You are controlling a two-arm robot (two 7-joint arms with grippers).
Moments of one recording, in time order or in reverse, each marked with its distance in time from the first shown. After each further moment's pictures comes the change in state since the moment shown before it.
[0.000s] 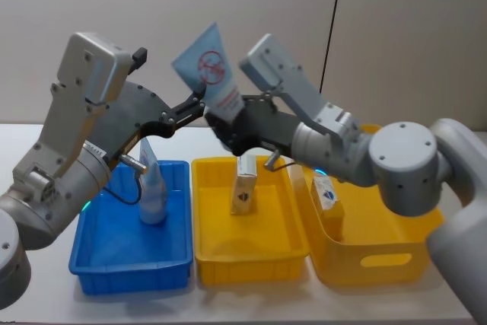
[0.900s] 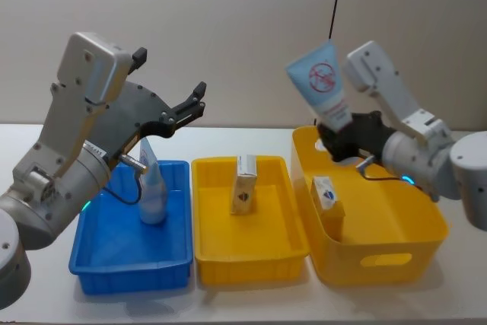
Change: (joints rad) left arm 0.000 0.000 0.000 0.000 0.000 0.000 0.001; right arm -0.126 0.107 0.178 -0.124 -0.008 0.285 -0.145
